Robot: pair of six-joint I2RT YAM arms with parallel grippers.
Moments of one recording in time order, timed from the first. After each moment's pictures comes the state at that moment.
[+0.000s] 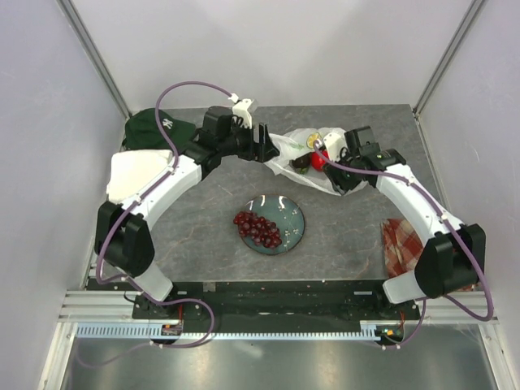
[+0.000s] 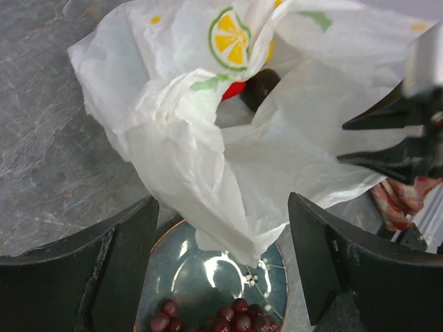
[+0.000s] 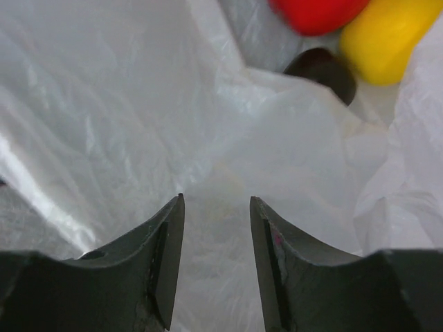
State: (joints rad) left arm -0.49 1.63 1.38 -0.21 0.37 -0.29; right arm 0.29 1.47 1.25 -0.76 -0.13 -0.41
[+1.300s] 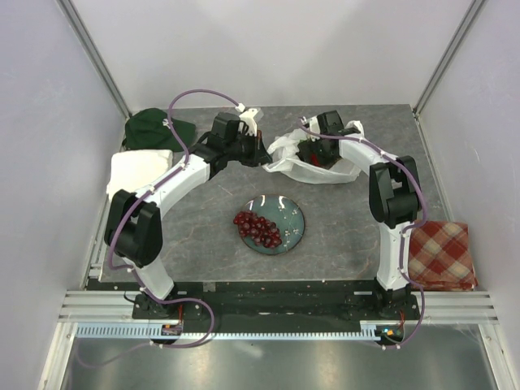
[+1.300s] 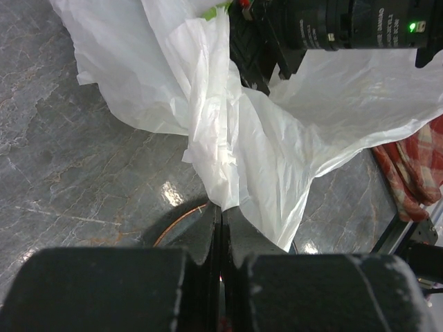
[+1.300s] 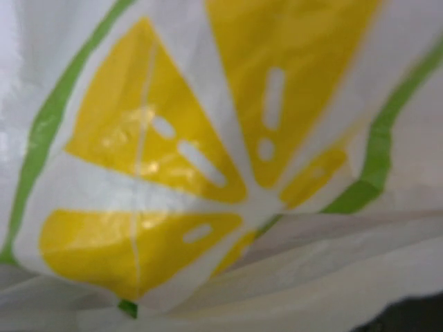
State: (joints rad) left arm -0.49 1.73 1.37 -0.20 0.40 -0.29; right arm 0.28 2.13 1.63 -0.52 0.00 -0.19
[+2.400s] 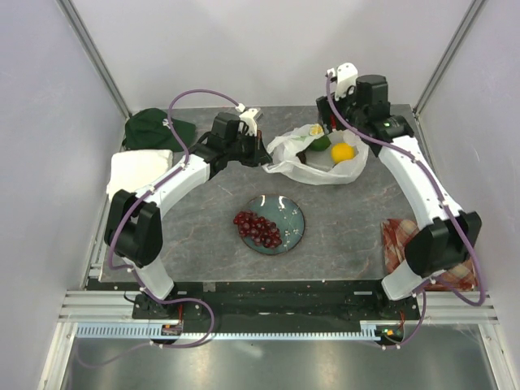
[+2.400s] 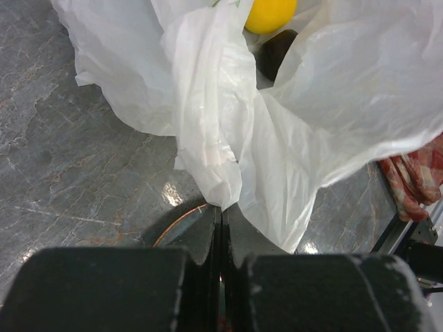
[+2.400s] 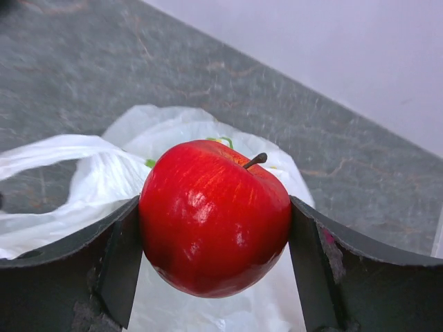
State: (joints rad) left arm -0.49 1.73 1.37 -0.20 0.40 -0.29; right arm 0.27 1.64 1.64 -0.47 -0.09 -0.21
